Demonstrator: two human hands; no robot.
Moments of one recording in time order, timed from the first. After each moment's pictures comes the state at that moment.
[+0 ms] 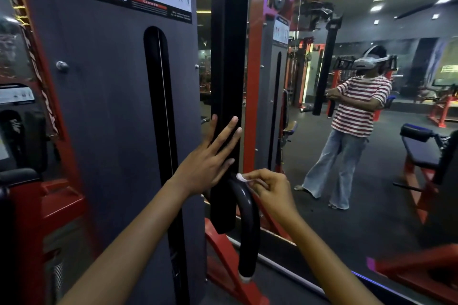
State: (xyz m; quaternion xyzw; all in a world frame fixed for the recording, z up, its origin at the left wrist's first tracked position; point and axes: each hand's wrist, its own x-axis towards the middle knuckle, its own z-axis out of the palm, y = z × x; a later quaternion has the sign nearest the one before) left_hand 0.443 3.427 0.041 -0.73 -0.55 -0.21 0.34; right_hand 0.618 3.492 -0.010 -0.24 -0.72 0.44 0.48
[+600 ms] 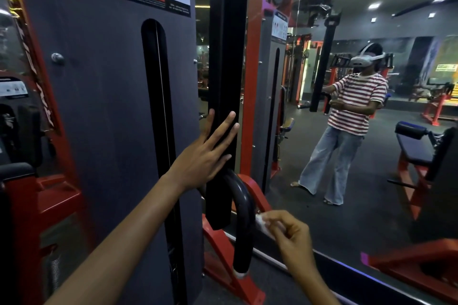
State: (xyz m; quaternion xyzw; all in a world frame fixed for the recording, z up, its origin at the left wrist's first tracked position) left_hand 0.433 3.428 0.039 -0.73 -0.54 -0.19 0.38; right_hand 0.668 3.452 -0.080 -0.23 -0.68 0.46 0.52
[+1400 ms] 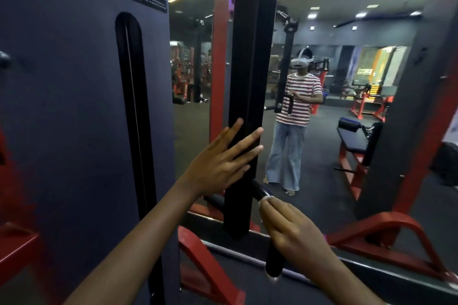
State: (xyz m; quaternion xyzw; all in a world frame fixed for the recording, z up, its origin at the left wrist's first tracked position) left_hand 0.403 3.473 0.047 -0.78 -0.36 -0.24 0.45; right_hand 0.625 3.439 -0.019 -0.18 -0.86 -0.35 0.32
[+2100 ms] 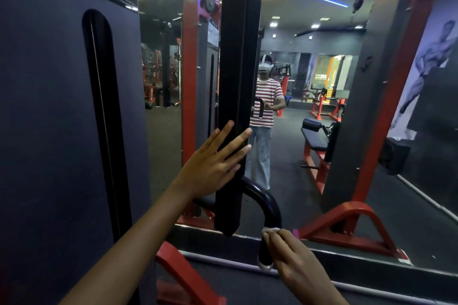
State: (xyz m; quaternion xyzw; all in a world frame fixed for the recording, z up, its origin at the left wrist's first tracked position) left_hand 0.408 3.491 0.041 -0.78 -0.34 -0.27 0.45; right_hand 0.647 3.418 -0.085 -0.31 -0.84 -0.32 0.31
